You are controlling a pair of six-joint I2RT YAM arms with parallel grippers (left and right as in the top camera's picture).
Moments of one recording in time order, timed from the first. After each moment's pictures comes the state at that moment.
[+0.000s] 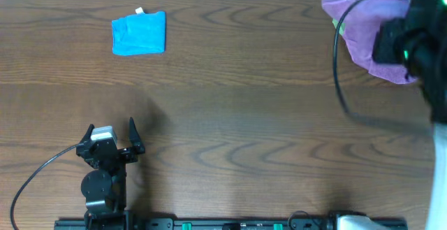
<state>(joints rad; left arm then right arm) 0.11 0.07 0.02 -0.11 -0.04 -0.04 0.00 1.35 1.93 -1.20 0.02 0.00</state>
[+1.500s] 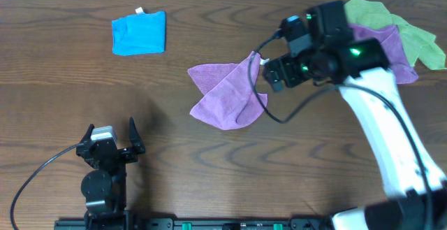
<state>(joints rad) 0.11 0.07 0.02 -0.11 -0.04 -0.04 0.28 1.64 1.58 -1.05 -0.24 -0.13</state>
